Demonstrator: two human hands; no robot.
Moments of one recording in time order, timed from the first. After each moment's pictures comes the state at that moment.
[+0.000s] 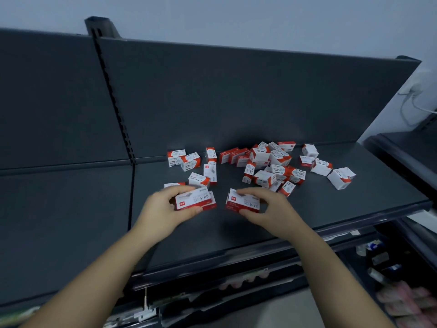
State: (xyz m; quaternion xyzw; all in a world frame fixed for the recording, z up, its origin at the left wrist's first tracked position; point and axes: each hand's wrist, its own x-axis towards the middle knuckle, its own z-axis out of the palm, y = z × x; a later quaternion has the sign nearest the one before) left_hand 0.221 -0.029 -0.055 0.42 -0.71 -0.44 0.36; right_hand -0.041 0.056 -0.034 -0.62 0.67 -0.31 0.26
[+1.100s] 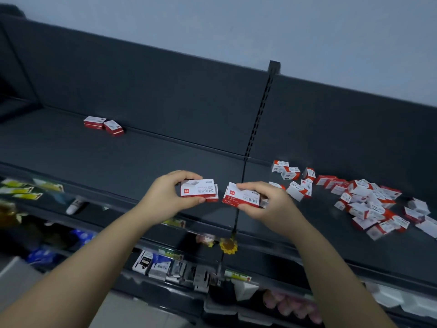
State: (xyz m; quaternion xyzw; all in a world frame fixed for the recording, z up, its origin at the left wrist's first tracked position) left_hand 0.456 0.081 -0.006 0.53 -0.66 -0.32 0.42; right_hand 0.184 0.066 0.016 -0.77 0.47 -0.29 0.33
